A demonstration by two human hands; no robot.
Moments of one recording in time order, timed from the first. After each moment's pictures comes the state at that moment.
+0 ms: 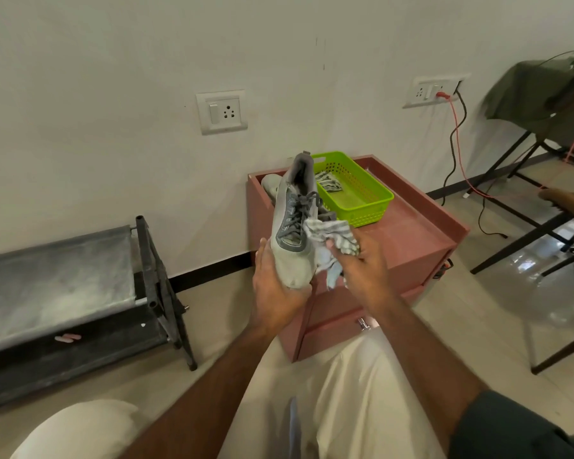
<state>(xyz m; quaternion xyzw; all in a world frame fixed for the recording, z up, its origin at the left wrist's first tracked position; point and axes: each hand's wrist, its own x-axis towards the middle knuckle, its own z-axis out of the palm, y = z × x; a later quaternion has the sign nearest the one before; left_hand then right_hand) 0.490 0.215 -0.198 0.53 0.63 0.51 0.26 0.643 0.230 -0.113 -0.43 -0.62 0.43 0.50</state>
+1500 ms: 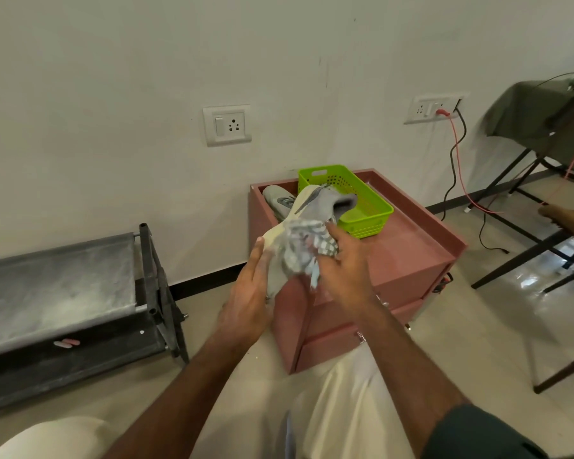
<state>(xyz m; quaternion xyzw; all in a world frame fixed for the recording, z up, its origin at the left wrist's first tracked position) 0.451 0.185 -0.169 0.69 0.62 0.35 0.07 0.618 0.230 -0.090 -0.39 -0.69 0.33 0.51</state>
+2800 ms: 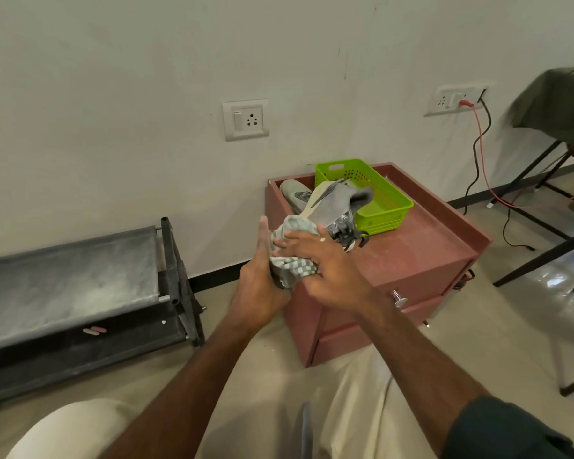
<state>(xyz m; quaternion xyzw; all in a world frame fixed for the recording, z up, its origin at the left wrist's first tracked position) 0.433 0.185 -0.156 0.63 0.60 0.47 0.18 0.592 0.227 -0.100 -0.32 -0.87 0.23 0.31</state>
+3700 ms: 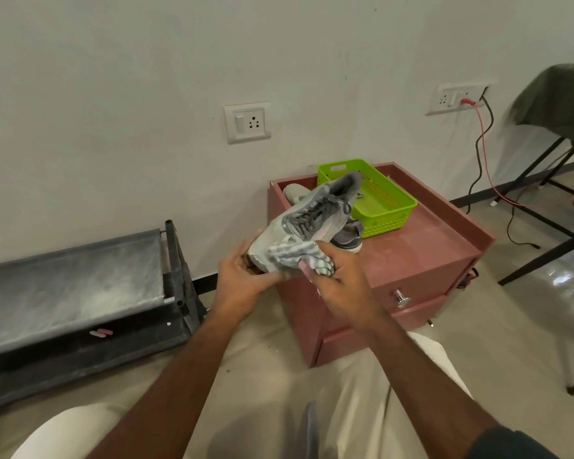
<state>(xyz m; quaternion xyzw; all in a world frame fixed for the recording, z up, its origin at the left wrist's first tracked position) 0.416 0.174 -0.135 0.44 0.49 0.63 0.41 0.597 0.202 -0.104 -0.31 -0.74 0.39 0.44</state>
